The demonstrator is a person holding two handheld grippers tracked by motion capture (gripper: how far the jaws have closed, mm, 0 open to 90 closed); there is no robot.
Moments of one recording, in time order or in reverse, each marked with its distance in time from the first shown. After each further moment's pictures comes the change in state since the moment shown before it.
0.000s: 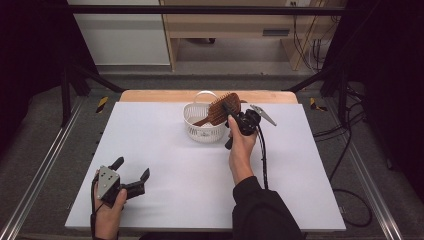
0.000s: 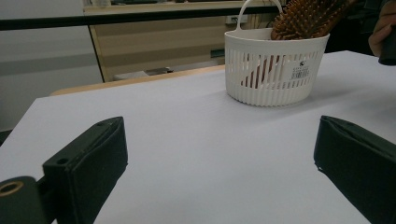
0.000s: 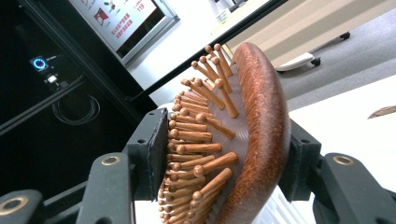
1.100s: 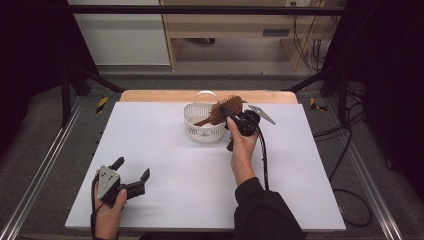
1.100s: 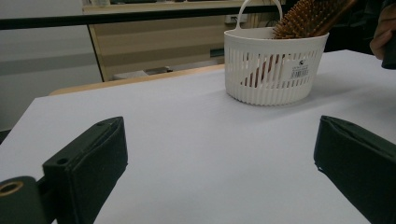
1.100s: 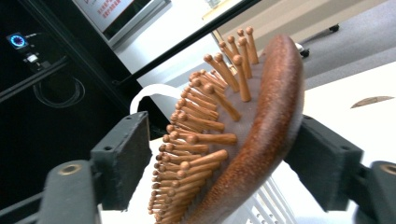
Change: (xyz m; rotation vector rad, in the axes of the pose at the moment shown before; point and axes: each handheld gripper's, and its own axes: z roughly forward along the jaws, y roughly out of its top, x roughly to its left) left arm 0.000 0.000 0.000 0.001 -0.002 0.000; right arm -0.003 -0.002 0.001 0.060 -0.044 -0.048
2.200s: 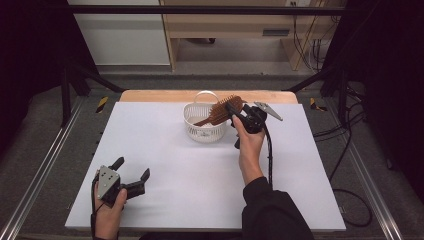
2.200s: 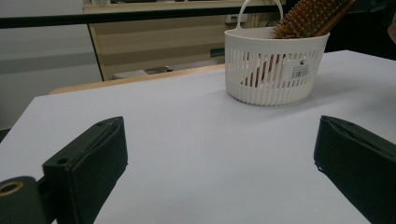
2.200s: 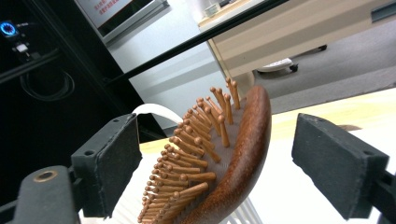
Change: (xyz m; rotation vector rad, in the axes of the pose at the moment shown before) left arm 0.001 0.000 0.000 0.002 0.003 -0.005; right arm 0.000 0.023 -0.015 -0.013 -0.025 -0.101
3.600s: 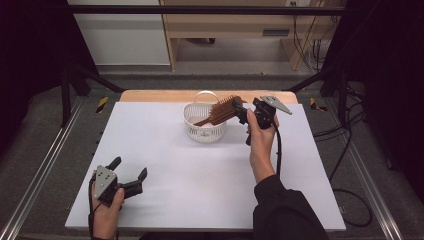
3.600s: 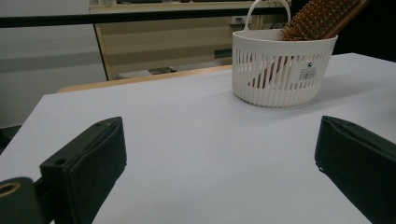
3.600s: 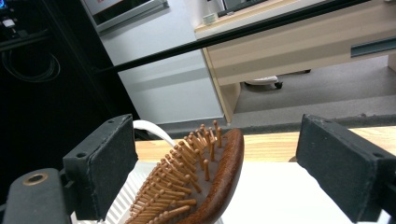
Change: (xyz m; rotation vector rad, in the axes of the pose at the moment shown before) left arm 0.005 0.000 -0.002 -0.005 0.011 -0.009; right arm 0.003 0.033 -0.020 -0.001 -0.033 -0.152
